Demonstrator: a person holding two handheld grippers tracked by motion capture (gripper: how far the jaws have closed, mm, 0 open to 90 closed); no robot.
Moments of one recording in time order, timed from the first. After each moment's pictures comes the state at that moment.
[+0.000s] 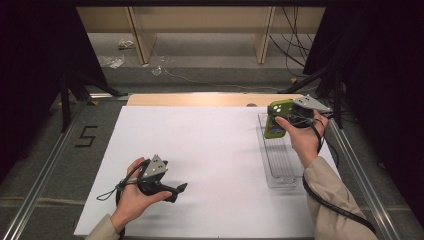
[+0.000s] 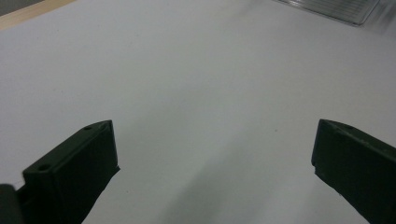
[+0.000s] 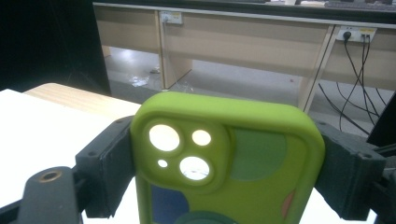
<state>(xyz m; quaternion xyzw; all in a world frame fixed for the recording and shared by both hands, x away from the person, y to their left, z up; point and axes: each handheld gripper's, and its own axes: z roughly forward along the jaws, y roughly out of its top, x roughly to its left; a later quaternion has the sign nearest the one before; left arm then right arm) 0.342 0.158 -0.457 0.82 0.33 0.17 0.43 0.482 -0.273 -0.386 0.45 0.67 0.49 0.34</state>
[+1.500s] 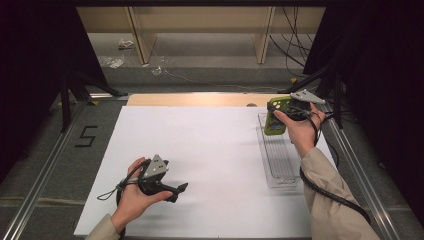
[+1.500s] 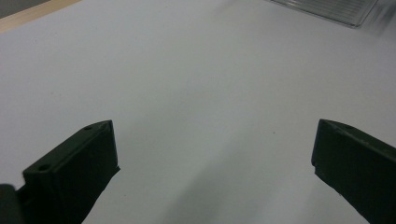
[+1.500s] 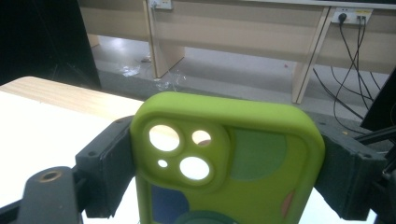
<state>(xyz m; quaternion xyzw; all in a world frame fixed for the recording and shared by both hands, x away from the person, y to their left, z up) 0.342 0.156 -0.457 0.82 0.33 0.17 0.43 0.511 -0.275 -0.392 0.47 0.67 0.47 0.33</state>
